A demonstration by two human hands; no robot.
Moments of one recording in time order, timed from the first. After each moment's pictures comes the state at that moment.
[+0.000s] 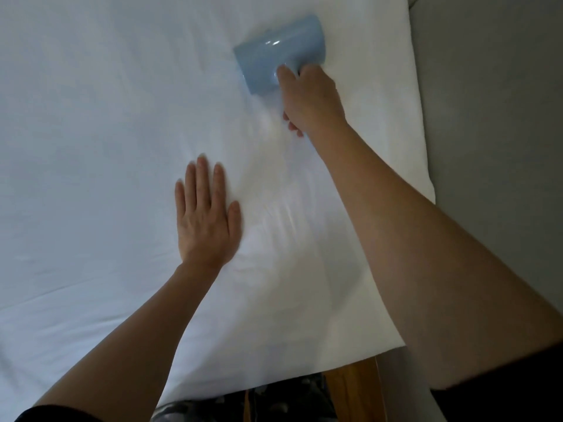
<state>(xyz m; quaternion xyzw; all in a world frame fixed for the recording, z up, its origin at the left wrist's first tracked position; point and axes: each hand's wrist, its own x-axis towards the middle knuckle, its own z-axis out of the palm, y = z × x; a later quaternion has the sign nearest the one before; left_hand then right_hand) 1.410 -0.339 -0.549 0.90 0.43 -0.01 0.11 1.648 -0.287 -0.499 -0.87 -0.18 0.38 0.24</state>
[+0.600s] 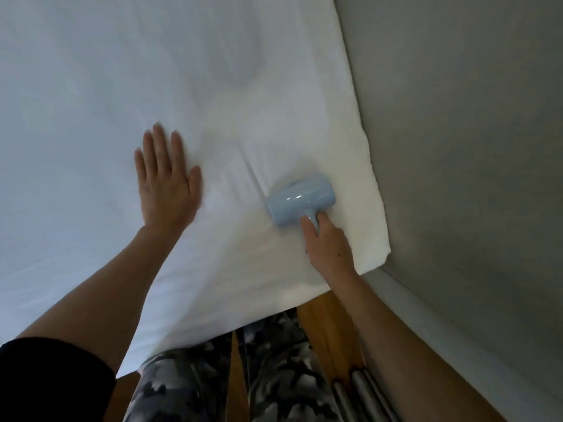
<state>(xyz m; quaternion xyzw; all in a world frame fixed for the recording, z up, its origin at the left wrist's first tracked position) 1.406 -0.336 -0.534 0.91 0.39 -0.07 0.14 1.550 -0.563 -0.453 -0.88 -0.10 0.45 0.15</state>
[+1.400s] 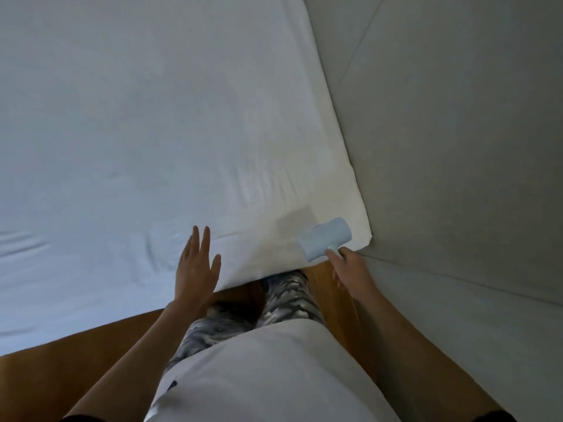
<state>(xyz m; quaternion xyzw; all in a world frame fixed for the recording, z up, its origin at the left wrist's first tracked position) 1.196 -0.456 -0.238 0.82 0.47 -0.12 0.29 1.455 -0.656 -0.219 -0.83 -0.08 0.49 0.25</state>
